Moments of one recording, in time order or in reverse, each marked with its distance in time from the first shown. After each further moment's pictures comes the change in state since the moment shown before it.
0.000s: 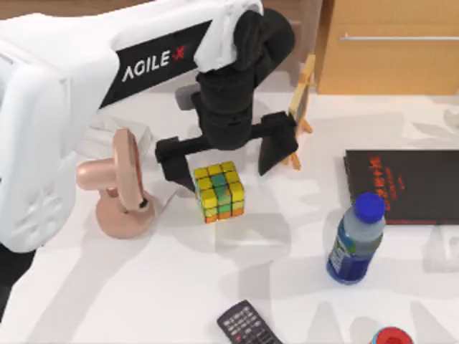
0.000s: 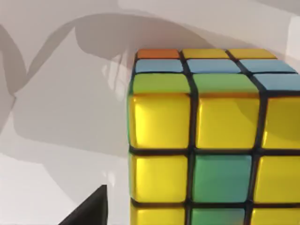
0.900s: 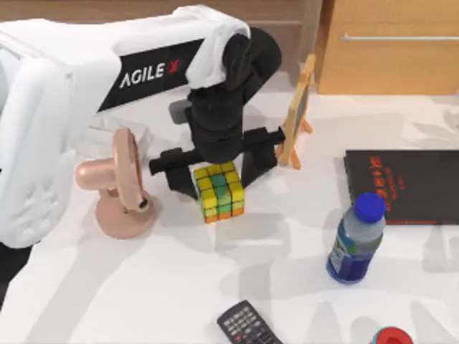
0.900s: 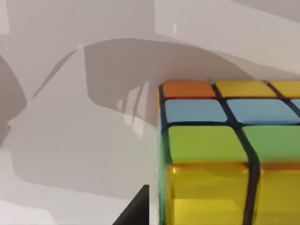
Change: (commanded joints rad) left arm 0.030 -0.008 -0.111 0.114 0.000 0.027; right arm 0.000 0.000 0.000 0.000 0.000 0.000
